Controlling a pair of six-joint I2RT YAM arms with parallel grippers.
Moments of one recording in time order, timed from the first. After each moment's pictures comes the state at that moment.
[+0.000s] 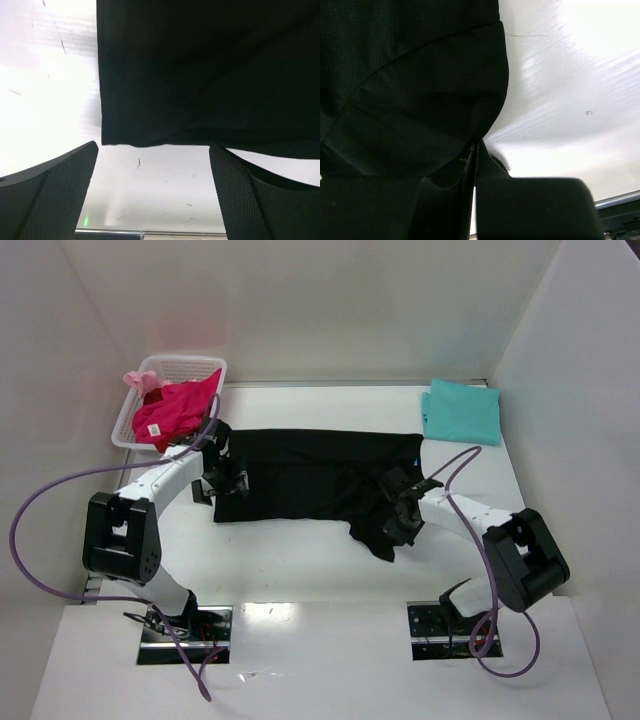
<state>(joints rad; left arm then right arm) -0.17 1.60 1.14 -0.80 -0.05 -0.40 0.49 1.44 0.74 -0.74 0.17 1.16</state>
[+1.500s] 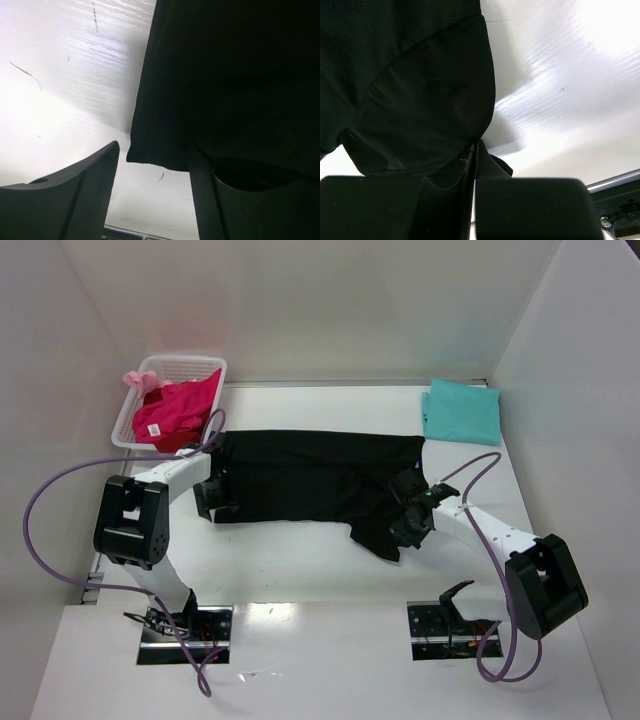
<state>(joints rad) -0.16 1.71 1.07 -0.82 -0.17 -0.51 0.47 1.27 0.71 -0.81 0.17 1.22</state>
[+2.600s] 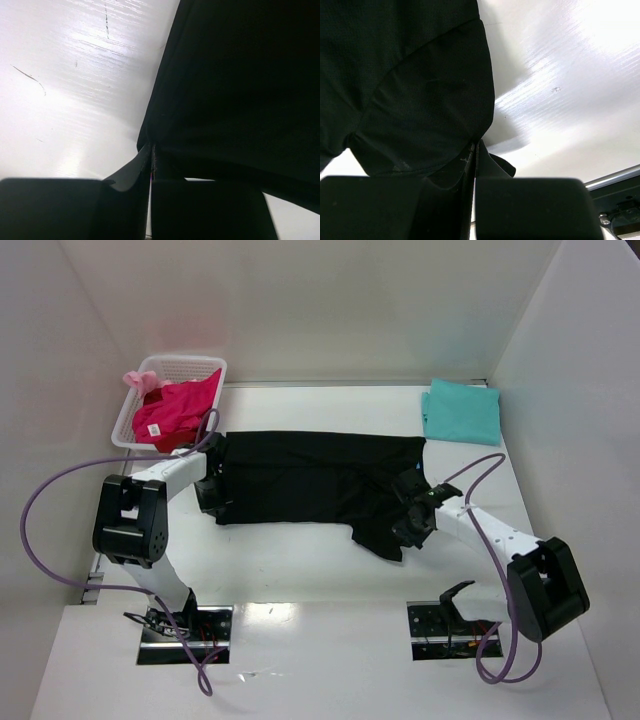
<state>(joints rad) -0.12 1.72 1.07 -0.80 -0.14 -0.50 0.45 1.26 0.71 -0.83 0.17 1.23</state>
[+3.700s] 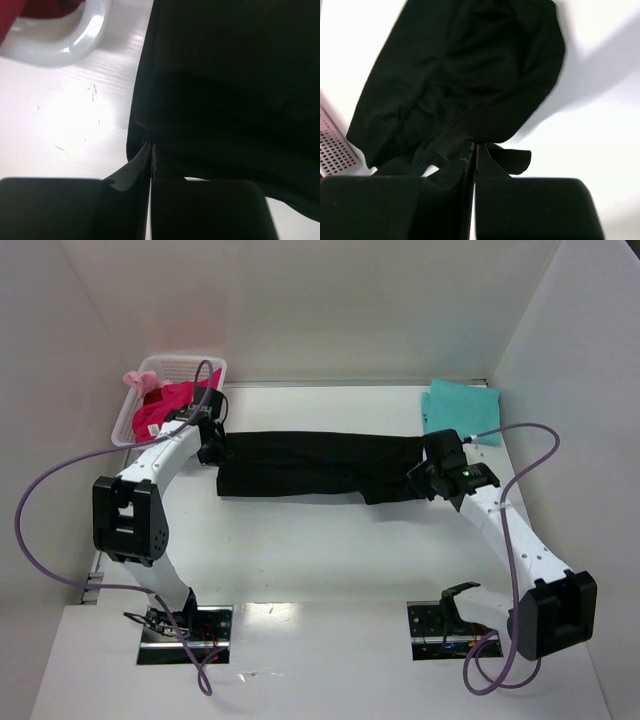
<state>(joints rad) -0.12 1.72 1.40 -0.79 -0.15 -0.39 0.27 1.15 0.95 -0.71 0.23 1.16</state>
